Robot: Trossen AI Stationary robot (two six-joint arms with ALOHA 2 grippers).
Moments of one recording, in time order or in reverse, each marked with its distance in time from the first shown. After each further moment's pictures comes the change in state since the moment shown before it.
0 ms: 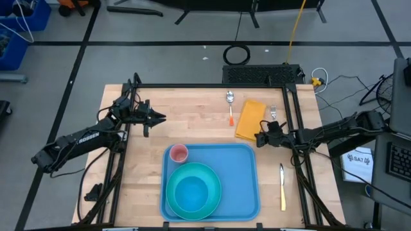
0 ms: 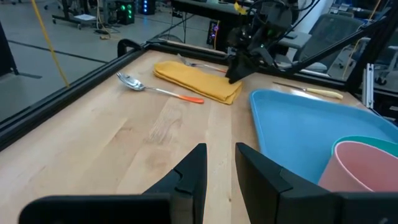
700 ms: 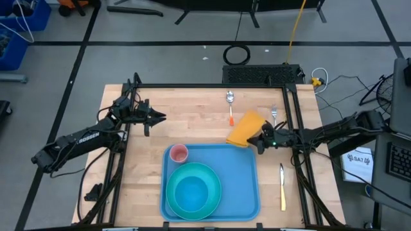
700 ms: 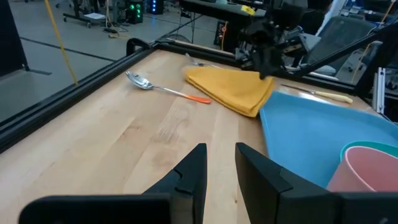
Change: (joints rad) left arm 0.000 0.001 0.000 0.003 -0.033 -0.020; right arm 0.017 -0.030 0.000 0.346 -0.281 -0.224
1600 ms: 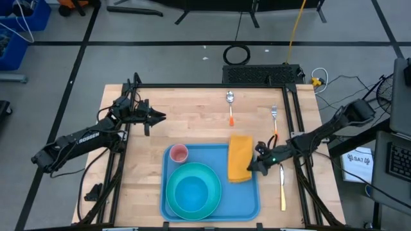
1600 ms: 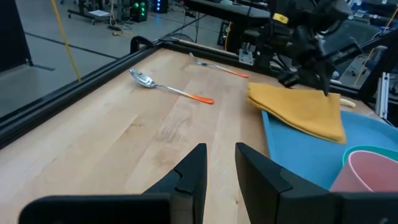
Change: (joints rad) left arm 0.000 0.000 0.000 0.000 -0.016 -0.026; right arm 0.370 0.216 0.137 0.025 -0.148 0.317
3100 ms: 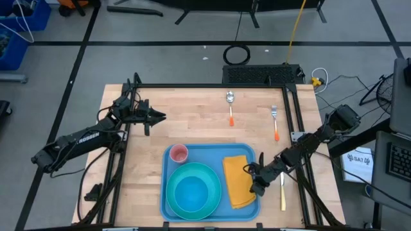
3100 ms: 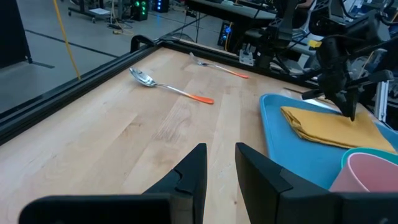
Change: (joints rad) left arm 0.000 0.000 0.000 0.000 -0.001 -0.016; right arm 0.162 0.350 0.246 -0.142 -0.180 0.153
